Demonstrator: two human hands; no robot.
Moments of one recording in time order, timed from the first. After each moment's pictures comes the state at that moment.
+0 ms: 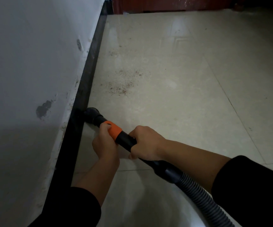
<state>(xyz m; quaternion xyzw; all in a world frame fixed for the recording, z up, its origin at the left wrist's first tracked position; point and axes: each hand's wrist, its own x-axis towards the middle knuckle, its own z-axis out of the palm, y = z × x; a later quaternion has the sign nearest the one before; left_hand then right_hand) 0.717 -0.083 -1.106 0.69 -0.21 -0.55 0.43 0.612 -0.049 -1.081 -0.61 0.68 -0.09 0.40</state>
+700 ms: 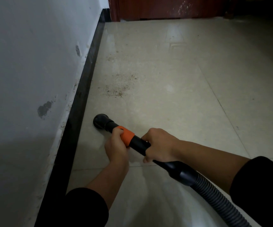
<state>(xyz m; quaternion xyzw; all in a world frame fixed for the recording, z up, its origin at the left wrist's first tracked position) 0.691 -0.046 -1.102 0.65 -0.22 -0.60 0.42 0.579 -0.010 -1.062 -0.60 0.70 -0.03 0.39</state>
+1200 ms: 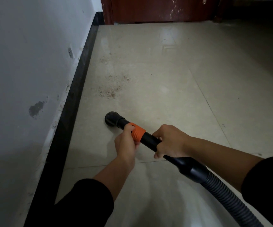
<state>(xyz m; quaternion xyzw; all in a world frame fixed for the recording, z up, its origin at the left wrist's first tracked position) 0.654 -0.024 -1.095 0.61 -0.26 -0.66 0.35 0.534 0.024 -1.050 -0.57 0.74 -0.02 0.35</state>
